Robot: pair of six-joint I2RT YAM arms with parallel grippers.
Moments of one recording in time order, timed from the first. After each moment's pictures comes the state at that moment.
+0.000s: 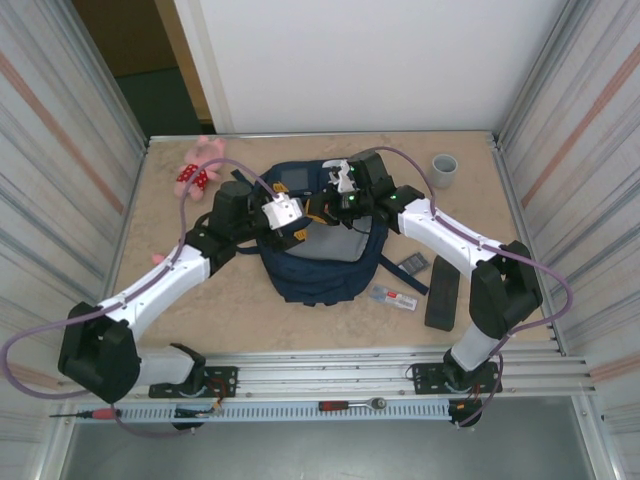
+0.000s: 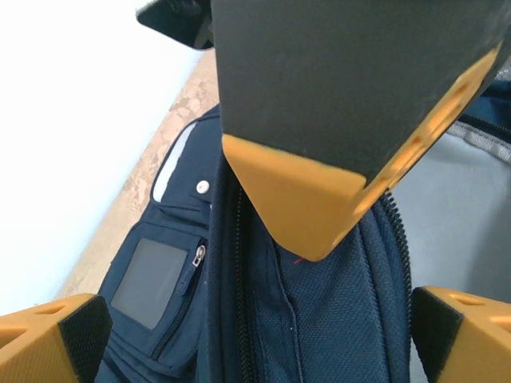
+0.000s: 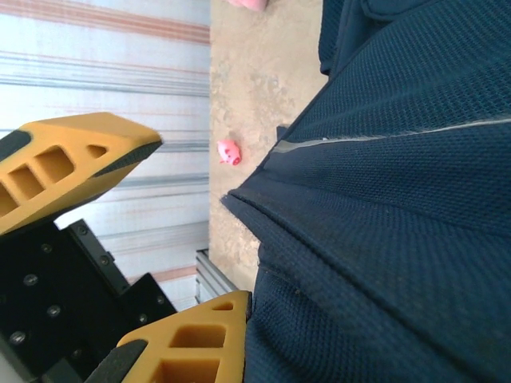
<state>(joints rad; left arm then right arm) -0.49 1.30 0.91 -0.09 0.31 0.71 0.60 1.65 1.32 -0.31 -0.61 0.96</state>
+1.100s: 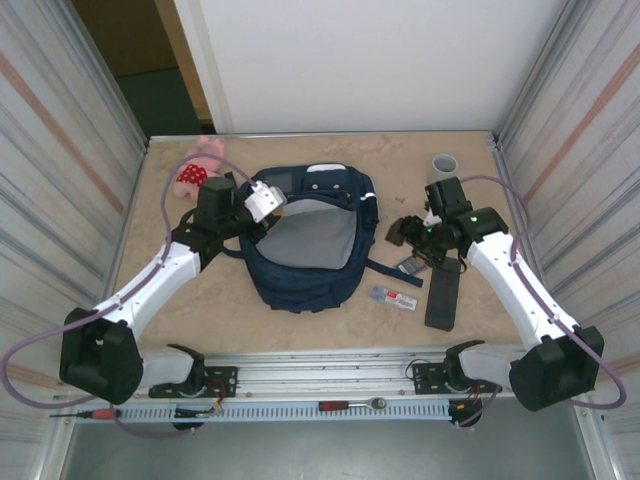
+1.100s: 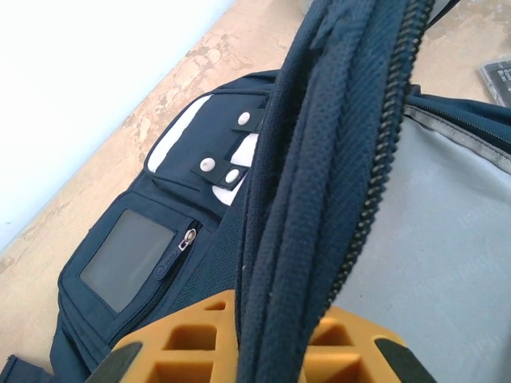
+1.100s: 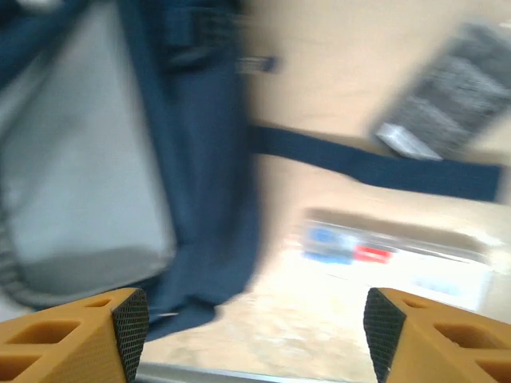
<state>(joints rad) -0.37 1.27 0.91 -0.17 0.35 0.55 0.27 1.20 1.08 -1.04 -0.21 0.76</state>
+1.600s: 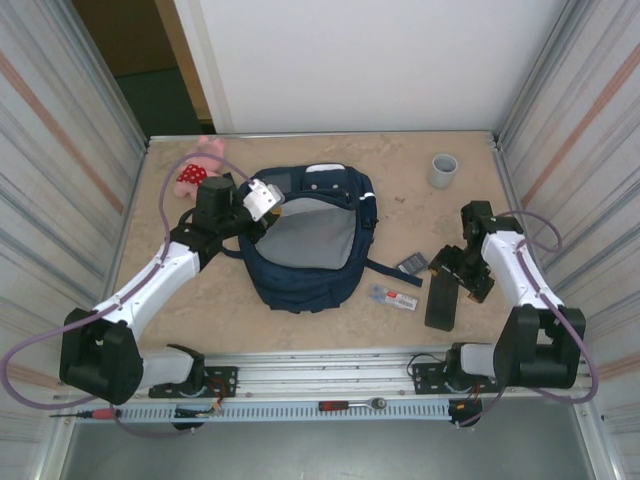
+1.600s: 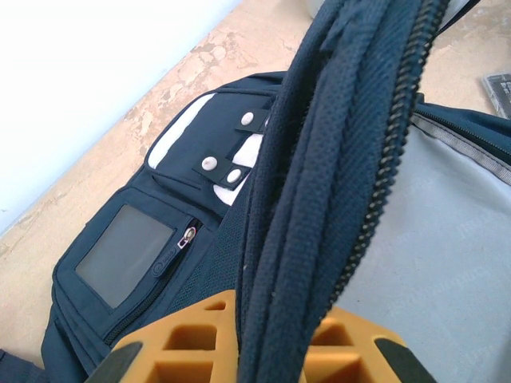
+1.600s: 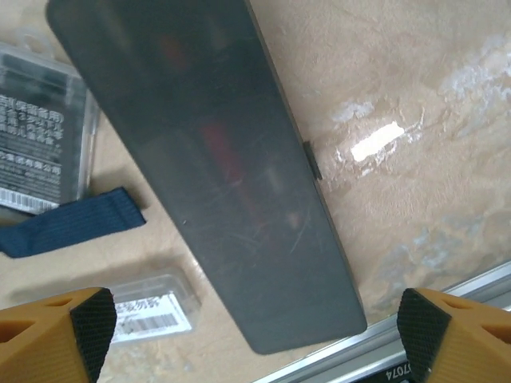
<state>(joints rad) -0.36 1.27 0.91 -0.17 0.36 0.51 -0.04 1.31 0.92 -1.15 -0.02 0.63</state>
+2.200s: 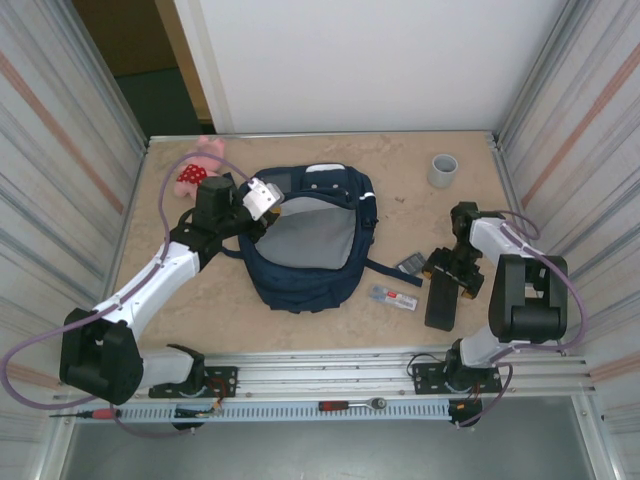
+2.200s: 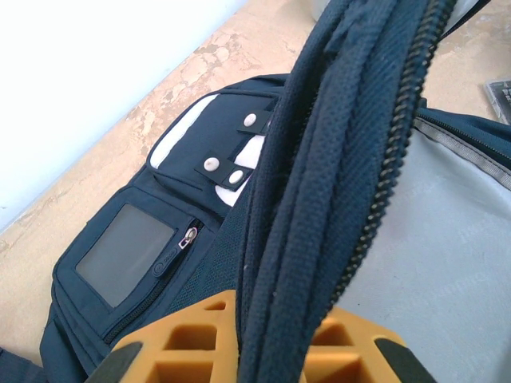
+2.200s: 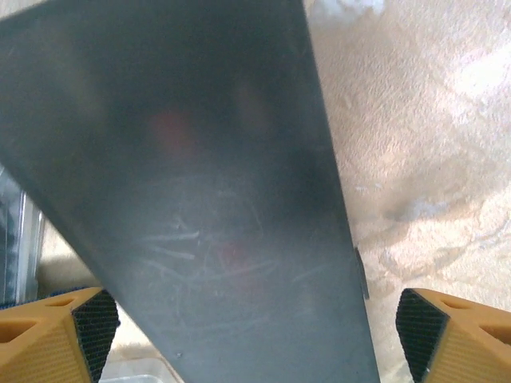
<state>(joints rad) -0.36 1.27 0.91 -0.16 0.36 0.49 -0.05 1.56 0.92 -0.99 -0.02 0.54</state>
